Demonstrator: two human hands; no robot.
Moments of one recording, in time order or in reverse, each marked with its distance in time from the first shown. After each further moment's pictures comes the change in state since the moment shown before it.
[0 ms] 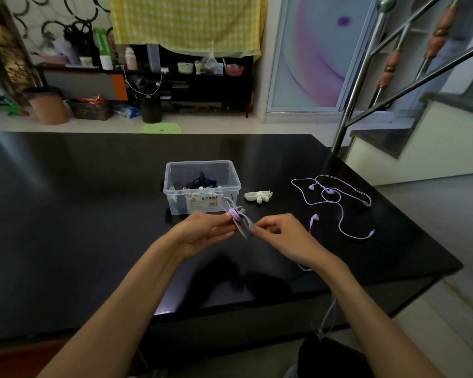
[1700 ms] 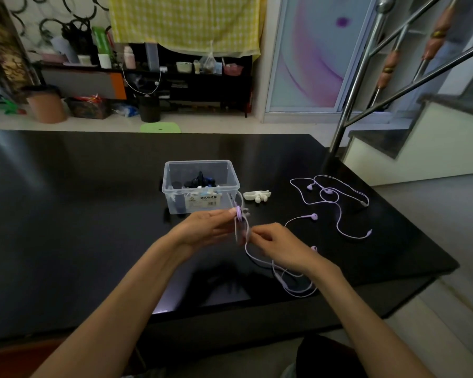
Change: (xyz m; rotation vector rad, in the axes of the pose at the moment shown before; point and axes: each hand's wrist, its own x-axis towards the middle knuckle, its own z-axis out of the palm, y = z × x) left_hand -0.002 -0.005 0.004 0.176 -0.069 0.098; right_hand -0.003 0.000 0.012 -0.121 -0.092 -0.006
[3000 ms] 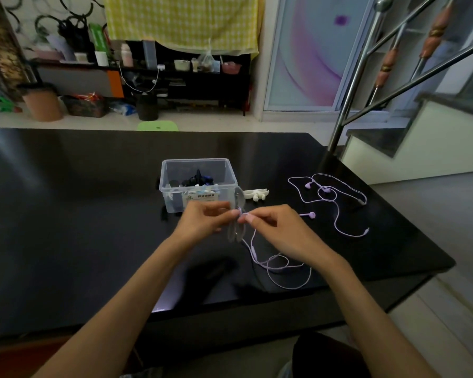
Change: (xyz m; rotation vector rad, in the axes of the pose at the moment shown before) left_hand 0.009 -0.007 -0.003 0.319 0.270 0.226; right_hand -0.017 -0.034 -0.019 0.035 0.165 -0.084
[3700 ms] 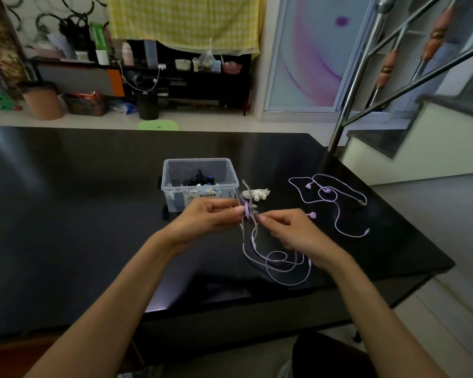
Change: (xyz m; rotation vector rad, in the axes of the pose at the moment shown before) left_hand -0.011 0.019 -0.010 -0.200 -0.344 0.029; right_hand 0.001 0.018 -0.009 0.251 -0.034 0.203
